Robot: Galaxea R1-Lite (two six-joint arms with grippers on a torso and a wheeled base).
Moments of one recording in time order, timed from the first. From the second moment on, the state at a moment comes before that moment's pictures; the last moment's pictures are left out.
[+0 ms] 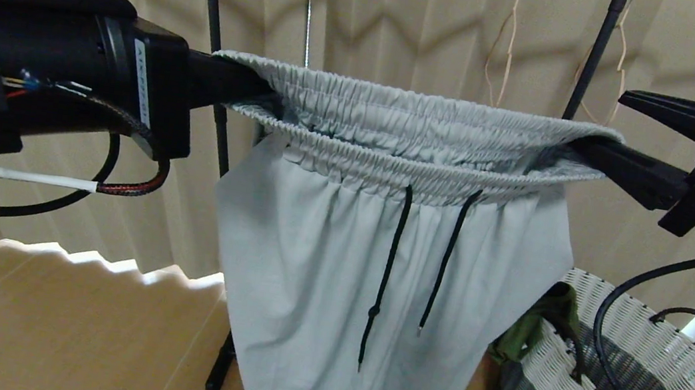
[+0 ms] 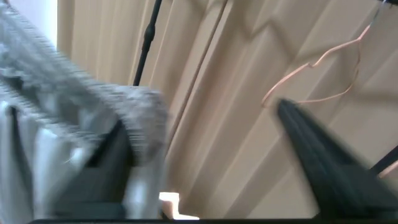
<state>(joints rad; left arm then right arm) -0.68 1.34 -1.22 -0.01 -0.02 0.09 0.26 1.34 -0.87 -0.60 0.44 -0.23</state>
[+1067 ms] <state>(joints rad) -0.52 1.33 -1.14 -0.04 0.17 0.08 0.24 1.18 -0.63 -0.56 0.37 -0.26</state>
